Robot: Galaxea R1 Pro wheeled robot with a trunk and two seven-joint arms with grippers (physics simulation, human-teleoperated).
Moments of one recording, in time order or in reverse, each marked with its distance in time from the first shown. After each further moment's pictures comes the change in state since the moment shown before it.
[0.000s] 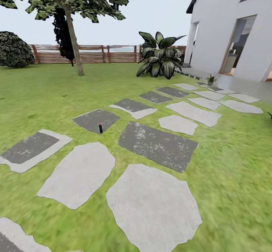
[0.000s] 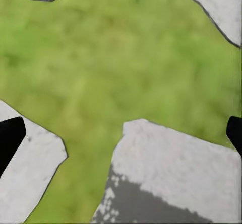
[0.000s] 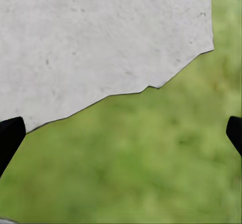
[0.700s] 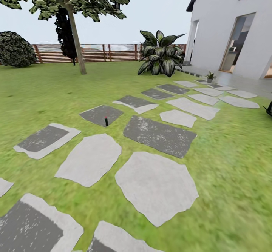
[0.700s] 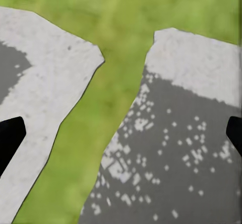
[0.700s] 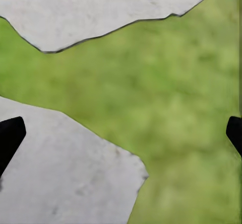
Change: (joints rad) left arm 0.000 0.000 -0.001 0.001 0.000 0.000 0.000; right arm 0.000 0.000 0.005 -0.001 -0.001 0.000 0.000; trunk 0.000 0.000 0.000
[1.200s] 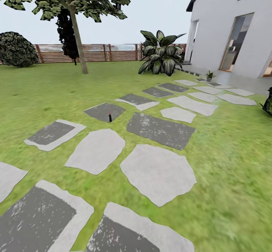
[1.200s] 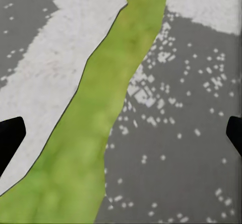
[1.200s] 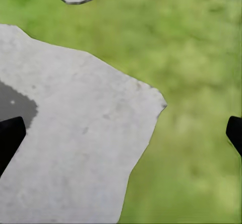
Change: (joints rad) left arm 0.000 0.000 0.000 0.000 0.000 0.000 0.000; right arm 0.000 0.000 -0.001 0.000 0.000 0.000 0.000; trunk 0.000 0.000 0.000
